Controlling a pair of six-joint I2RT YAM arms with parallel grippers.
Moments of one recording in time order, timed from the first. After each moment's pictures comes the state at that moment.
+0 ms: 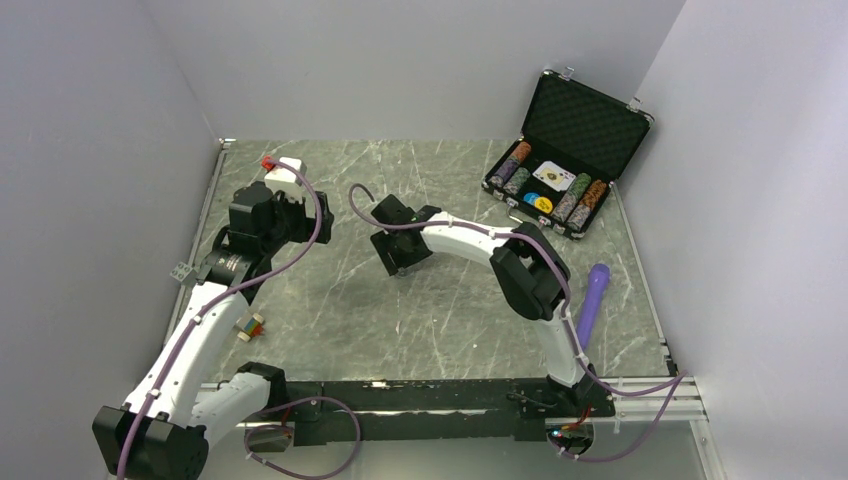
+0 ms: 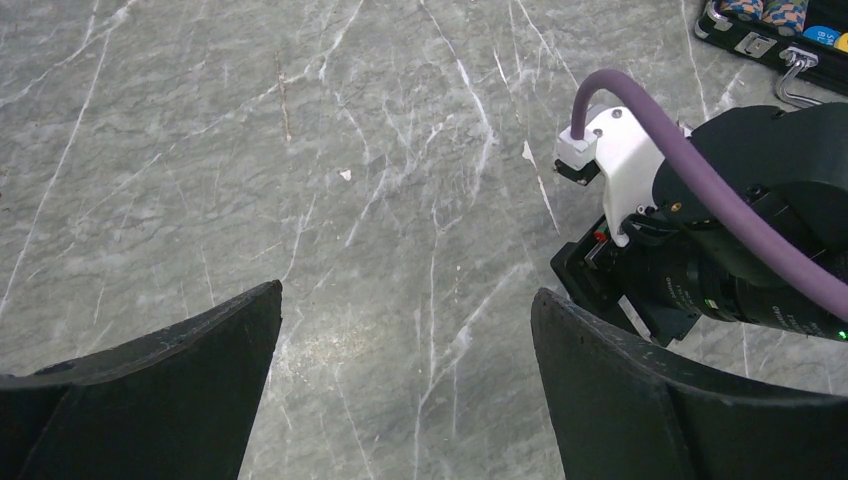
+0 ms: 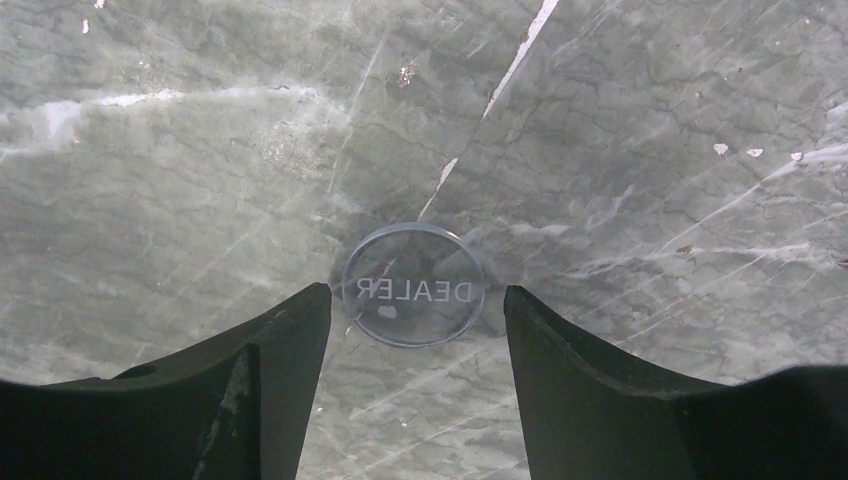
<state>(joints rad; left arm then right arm) -0.24 0.96 0.92 -0.34 0.03 -0.07 0.84 2.13 1.61 -0.60 0.10 0.29</state>
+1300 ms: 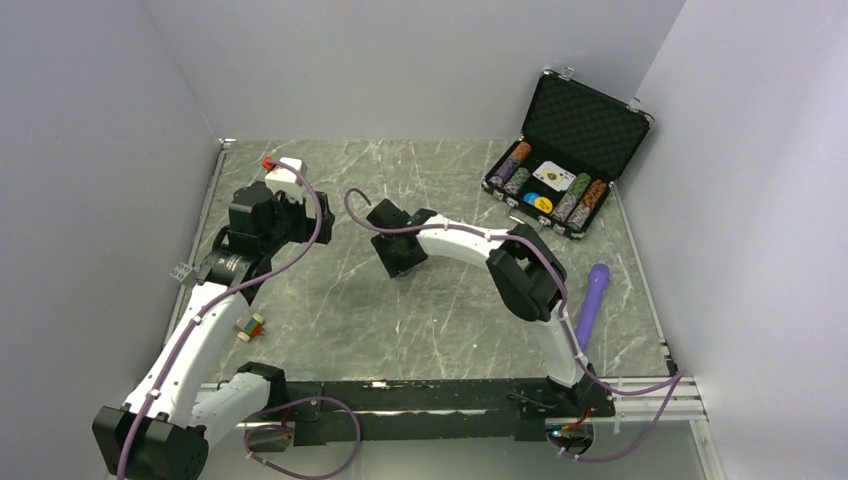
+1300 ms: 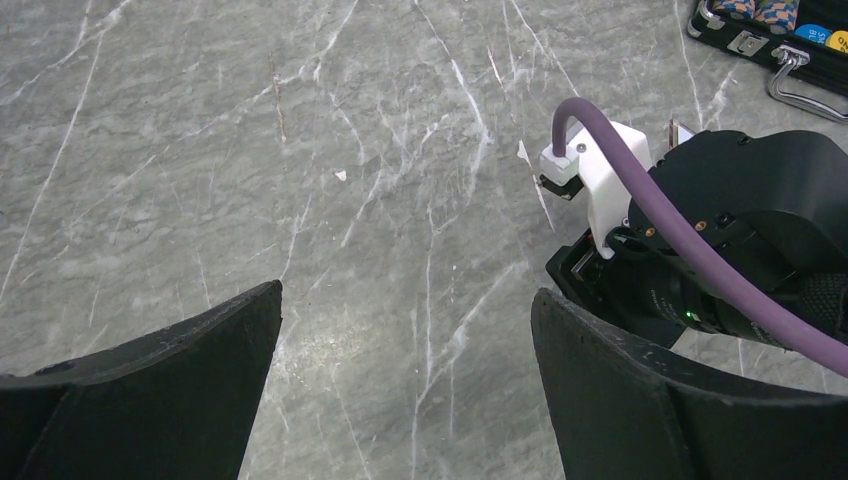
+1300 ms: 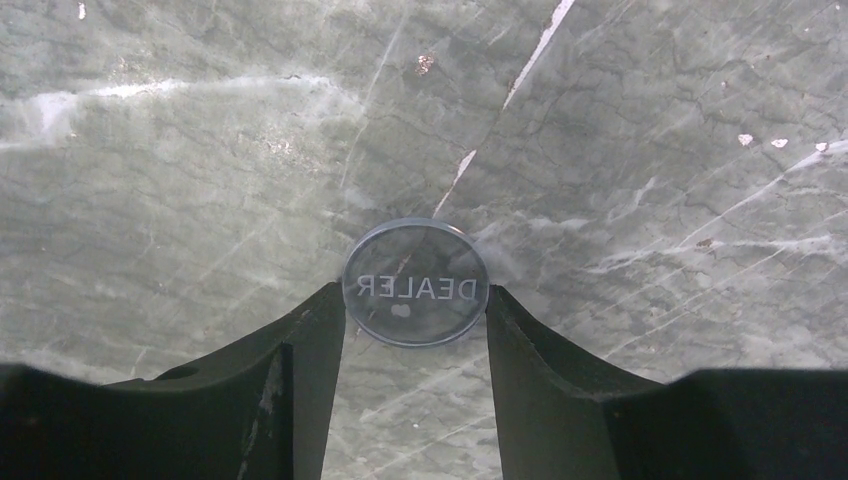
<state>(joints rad) -0.24 0.96 0.92 -0.34 0.04 -0.07 0.86 2.15 1.61 -0.61 0.14 0.30</state>
